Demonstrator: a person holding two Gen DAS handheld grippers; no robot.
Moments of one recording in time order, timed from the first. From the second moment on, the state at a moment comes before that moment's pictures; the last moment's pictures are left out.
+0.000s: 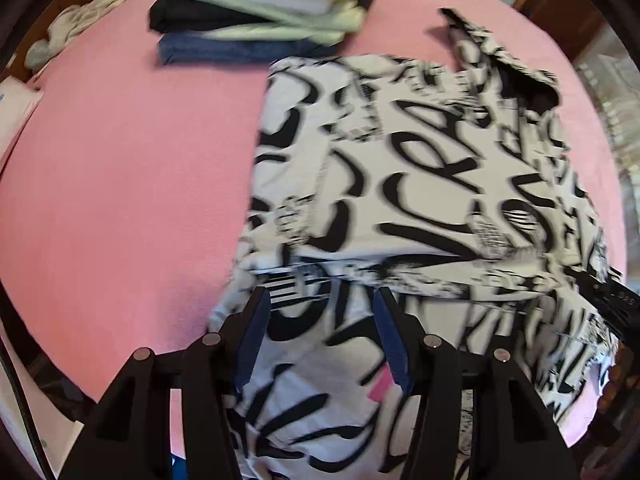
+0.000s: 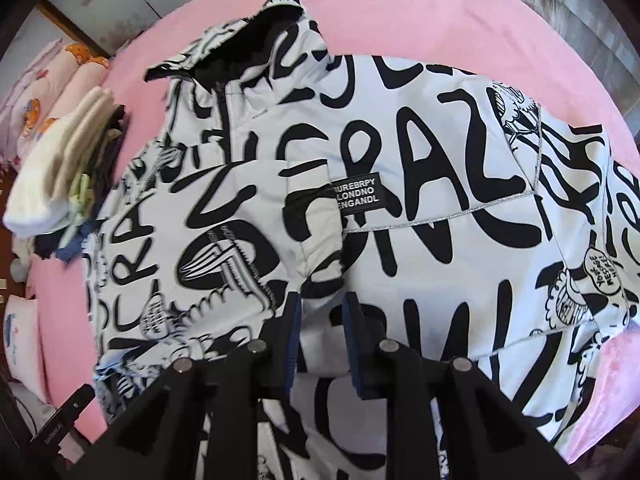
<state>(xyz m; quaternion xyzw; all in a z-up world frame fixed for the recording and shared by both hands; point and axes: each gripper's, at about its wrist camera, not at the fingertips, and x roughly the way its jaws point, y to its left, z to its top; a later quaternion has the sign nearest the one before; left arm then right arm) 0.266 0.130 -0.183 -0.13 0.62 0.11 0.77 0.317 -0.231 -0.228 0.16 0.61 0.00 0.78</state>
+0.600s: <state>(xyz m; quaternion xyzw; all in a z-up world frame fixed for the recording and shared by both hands) 0.315 0.080 -0.210 -0.18 0.61 -0.01 0.77 0.322 -0.119 -0.242 0.20 0.57 0.24 0.76</state>
